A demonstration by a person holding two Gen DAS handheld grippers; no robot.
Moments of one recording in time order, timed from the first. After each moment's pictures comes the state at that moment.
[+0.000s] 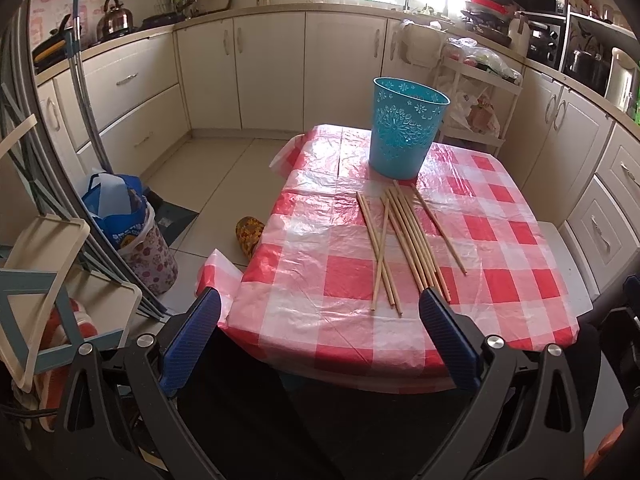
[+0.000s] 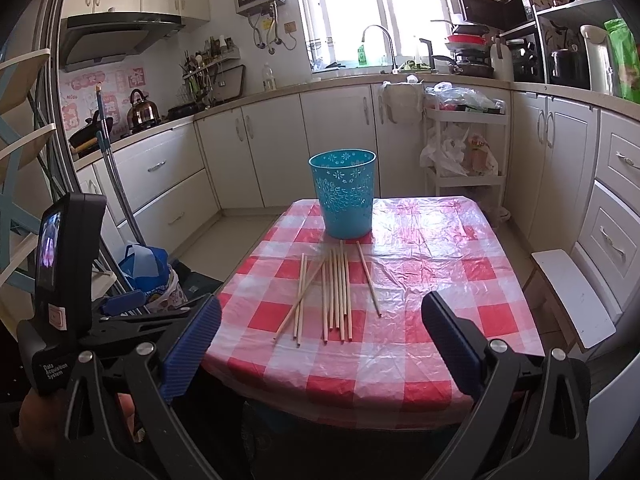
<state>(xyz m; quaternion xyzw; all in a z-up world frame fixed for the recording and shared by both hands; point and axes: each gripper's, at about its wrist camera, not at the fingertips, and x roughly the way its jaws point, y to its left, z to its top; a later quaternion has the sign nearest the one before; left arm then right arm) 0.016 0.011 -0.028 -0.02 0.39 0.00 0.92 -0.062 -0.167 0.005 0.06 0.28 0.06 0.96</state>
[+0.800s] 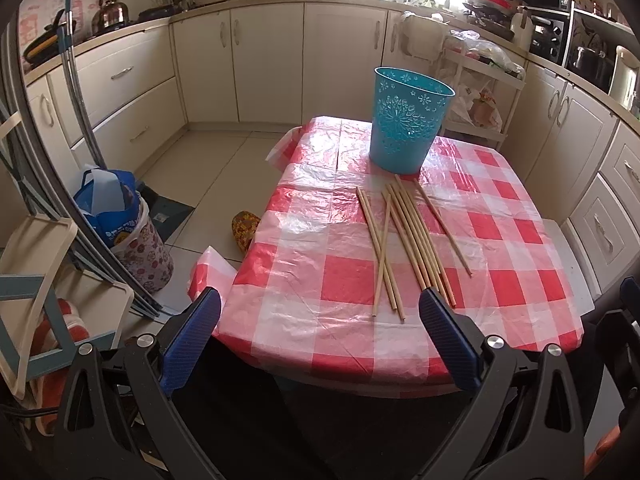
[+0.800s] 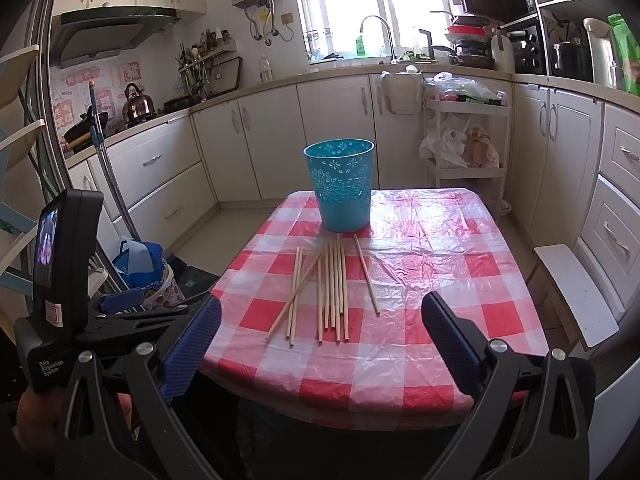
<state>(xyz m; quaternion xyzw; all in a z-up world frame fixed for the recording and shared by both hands) 0.037 0.009 -0.040 -0.02 0.40 0.00 0.92 -0.040 -0.171 -0.006 0.06 0.29 0.06 0.95</state>
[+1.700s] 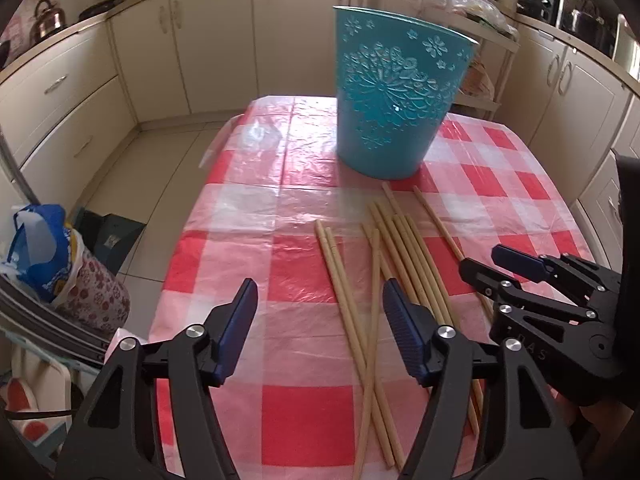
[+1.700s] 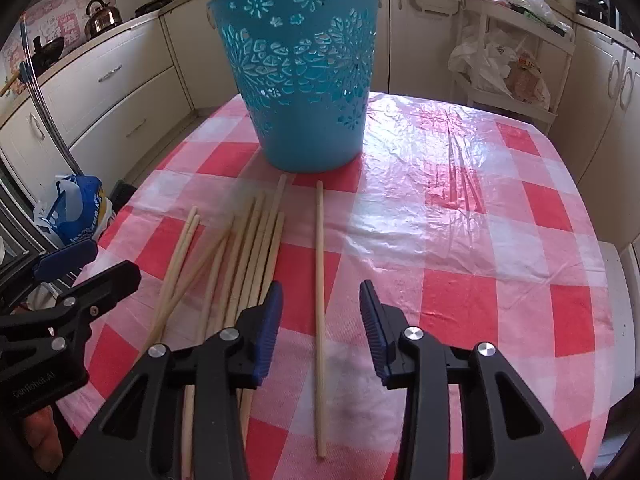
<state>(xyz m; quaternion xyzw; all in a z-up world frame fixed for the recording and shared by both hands) 0.203 -0.042 -0.114 0.02 0.44 -0.07 0.89 0.196 -0.200 -0.144 0.01 0.47 0.08 0.88</state>
